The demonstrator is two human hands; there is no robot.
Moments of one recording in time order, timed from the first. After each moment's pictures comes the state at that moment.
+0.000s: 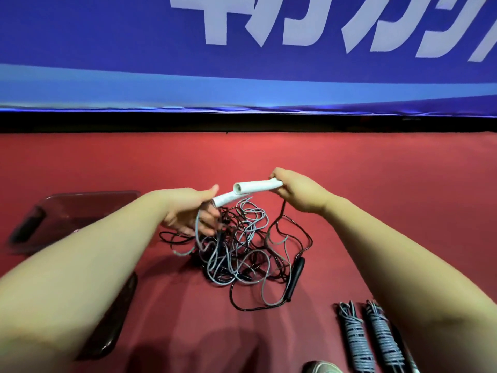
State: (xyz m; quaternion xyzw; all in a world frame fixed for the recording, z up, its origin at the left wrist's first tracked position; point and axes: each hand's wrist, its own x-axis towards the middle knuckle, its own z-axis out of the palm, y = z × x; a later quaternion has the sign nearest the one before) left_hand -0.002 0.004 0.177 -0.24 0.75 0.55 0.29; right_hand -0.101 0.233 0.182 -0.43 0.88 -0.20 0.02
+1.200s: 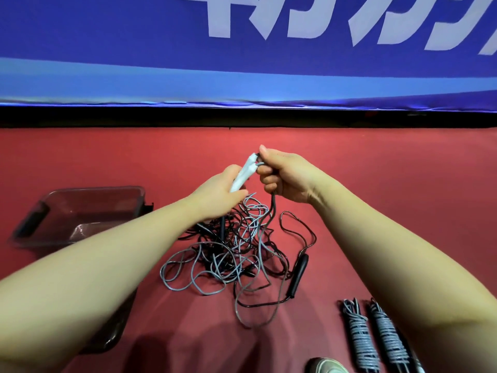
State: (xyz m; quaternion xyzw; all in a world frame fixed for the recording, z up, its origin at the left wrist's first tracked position) left_hand 0.003 0.049 0.190 -0.01 0.95 0.32 0.00; right_hand -0.077 0.192 0.213 -0.19 0.60 -0.68 0.38
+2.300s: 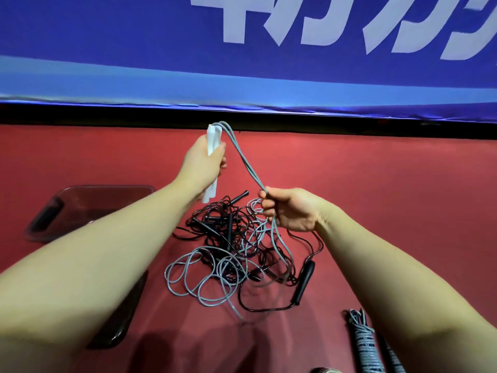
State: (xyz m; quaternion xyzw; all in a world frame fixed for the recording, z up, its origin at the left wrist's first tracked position) left_hand -0.017 0.017 0.201 -0.15 0.74 0.61 -0.23; right_hand -0.078 0.198 0.167 -0.11 0.56 -0.66 0.50
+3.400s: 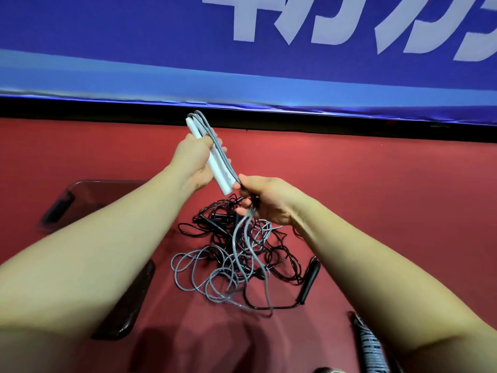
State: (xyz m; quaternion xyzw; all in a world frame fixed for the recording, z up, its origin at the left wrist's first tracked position) left_hand -0.016 -0.006 0.217 -0.23 0.49 0.82 -0.19; right_hand -0.037 0.145 0.194 -0.13 0.63 -0.64 0.41
